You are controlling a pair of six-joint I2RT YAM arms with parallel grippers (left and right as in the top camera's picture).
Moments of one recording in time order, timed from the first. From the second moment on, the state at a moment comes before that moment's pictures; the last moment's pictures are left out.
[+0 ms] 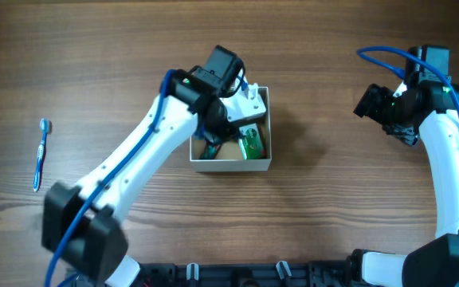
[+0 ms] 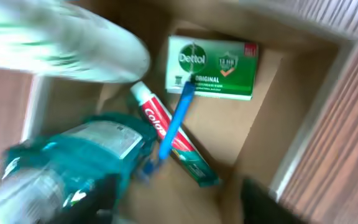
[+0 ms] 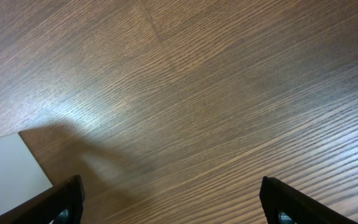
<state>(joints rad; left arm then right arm) -0.57 1.73 1.51 -1.05 0.07 0.65 -0.14 1.50 1.30 -1.05 0.00 0.40</state>
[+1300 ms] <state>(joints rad) 0.61 1.91 1.30 -0.78 0.02 0.48 -0.14 1.50 1.30 -1.06 0.00 0.39</state>
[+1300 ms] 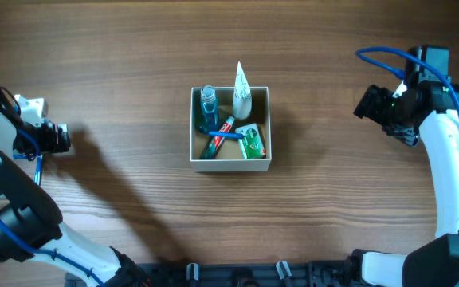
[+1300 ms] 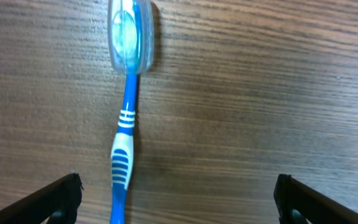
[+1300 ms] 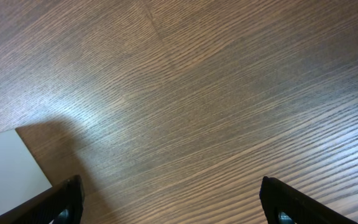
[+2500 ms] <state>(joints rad) 0.56 1.92 1.30 -0.71 0.14 0.40 -0.14 1.50 1.30 -1.06 0.00 0.39</state>
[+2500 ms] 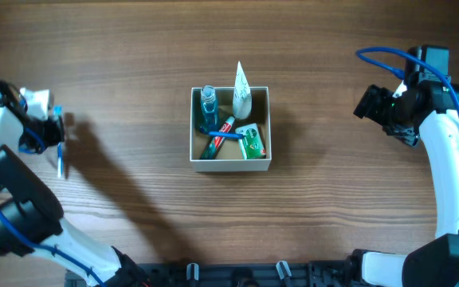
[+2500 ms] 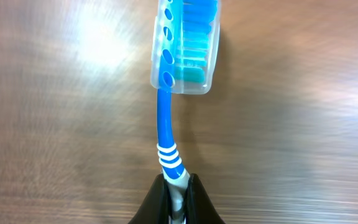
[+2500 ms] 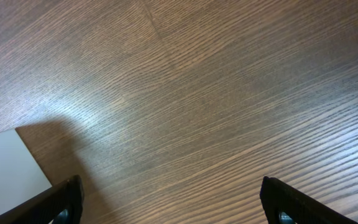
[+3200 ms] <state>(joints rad) -0.64 1.45 1.34 -0.87 0.12 0.46 -0.14 1.50 1.30 -1.05 0.00 0.39</state>
